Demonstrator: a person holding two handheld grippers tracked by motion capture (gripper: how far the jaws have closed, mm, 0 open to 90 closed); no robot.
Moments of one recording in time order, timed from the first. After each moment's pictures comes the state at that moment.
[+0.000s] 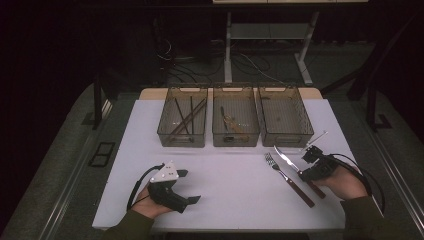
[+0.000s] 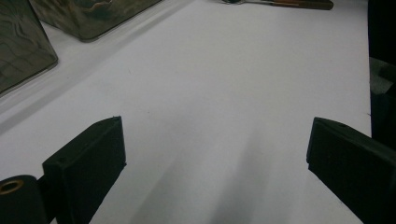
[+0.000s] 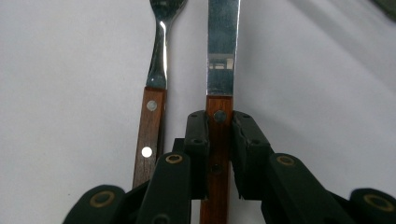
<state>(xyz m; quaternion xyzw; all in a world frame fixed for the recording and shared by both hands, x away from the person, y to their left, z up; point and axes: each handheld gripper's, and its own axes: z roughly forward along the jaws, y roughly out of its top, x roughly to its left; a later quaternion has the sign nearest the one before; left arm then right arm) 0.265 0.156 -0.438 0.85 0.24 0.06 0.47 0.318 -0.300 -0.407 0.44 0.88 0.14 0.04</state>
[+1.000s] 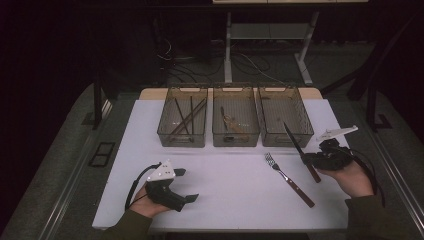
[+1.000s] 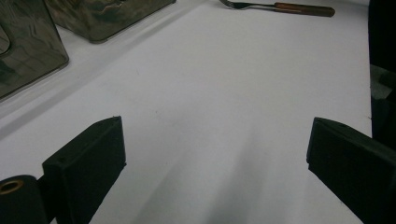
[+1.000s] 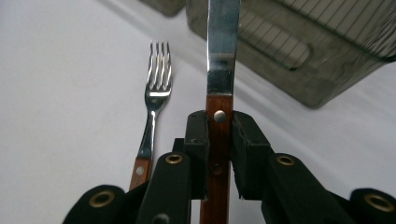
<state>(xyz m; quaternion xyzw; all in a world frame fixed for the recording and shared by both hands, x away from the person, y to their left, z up) 0.267 0.163 -0.437 0.84 0.25 0.06 0.48 0.317 -0.328 -0.385 0.44 0.84 0.30 0.11</state>
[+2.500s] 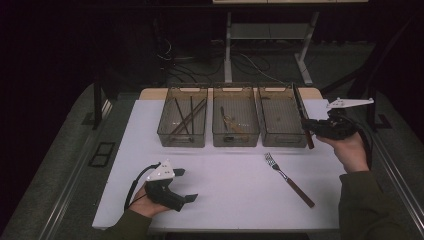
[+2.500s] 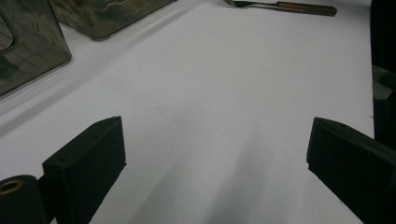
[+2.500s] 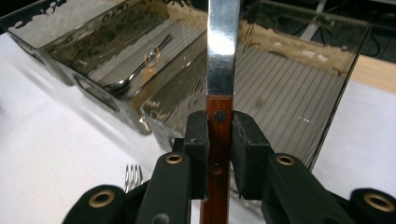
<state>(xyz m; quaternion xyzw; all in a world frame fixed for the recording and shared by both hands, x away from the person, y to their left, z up) 0.268 0.165 -0.438 0.84 0.25 0.06 0.48 0.369 -0.337 -0.339 0.45 0.77 0.42 0.16</state>
